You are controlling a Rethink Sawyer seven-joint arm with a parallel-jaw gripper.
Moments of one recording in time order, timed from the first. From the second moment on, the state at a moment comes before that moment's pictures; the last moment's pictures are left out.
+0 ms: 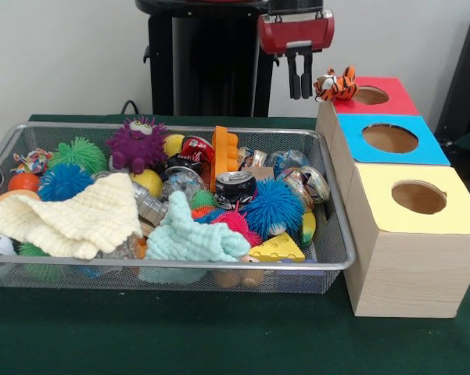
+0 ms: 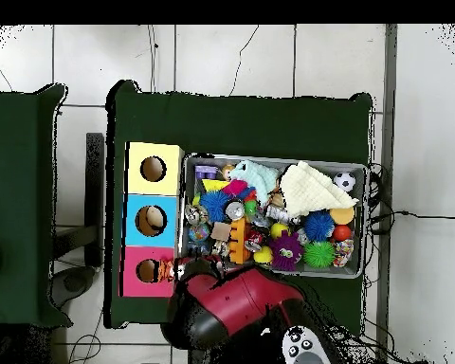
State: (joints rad) arm -0.44 -0.95 0.41 2.18 -0.67 0.15 2.18
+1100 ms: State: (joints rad) arm -0.34 -1.09 0.39 2.25 -0.55 0.28 2.18
